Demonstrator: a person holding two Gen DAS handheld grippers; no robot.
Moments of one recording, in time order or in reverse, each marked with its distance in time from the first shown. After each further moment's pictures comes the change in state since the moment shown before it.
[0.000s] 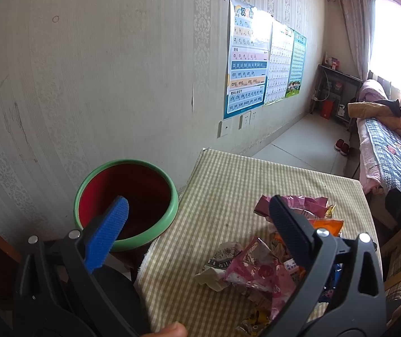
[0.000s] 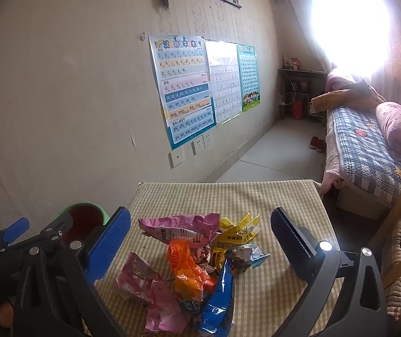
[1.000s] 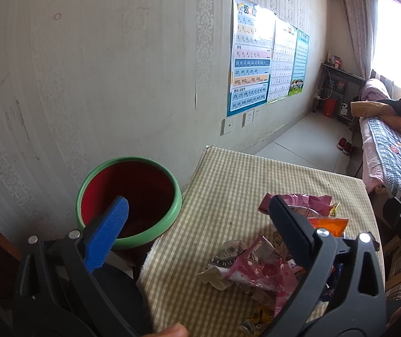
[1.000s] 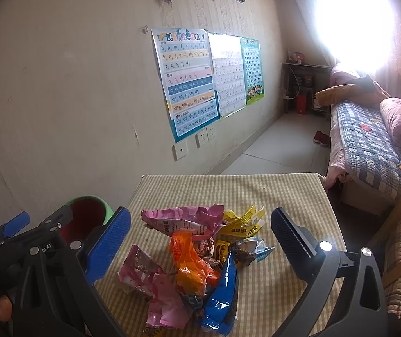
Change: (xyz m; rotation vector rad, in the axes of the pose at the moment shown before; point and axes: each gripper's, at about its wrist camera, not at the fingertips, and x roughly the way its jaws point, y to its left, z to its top) left arm 0.003 0.003 -0.004 -0.001 0.008 0.011; right arm 0.007 0.001 -0.005 -0.001 0.034 0.020
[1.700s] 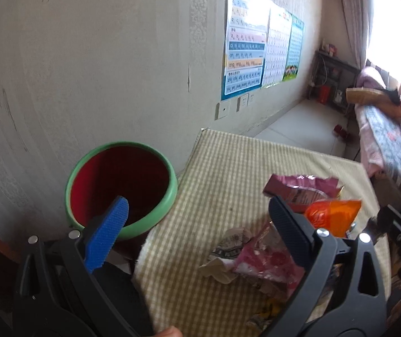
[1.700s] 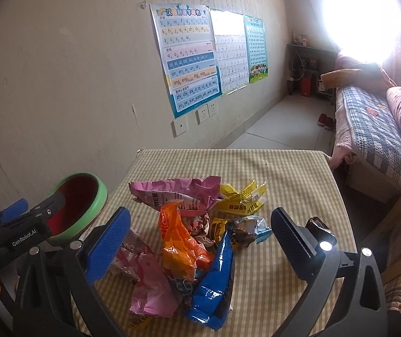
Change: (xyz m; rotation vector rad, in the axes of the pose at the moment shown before) left arm 0.026 0.004 -0.013 0.043 0.071 -0.023; right arm 0.030 -0.012 -0.023 -0.011 0.117 0.016
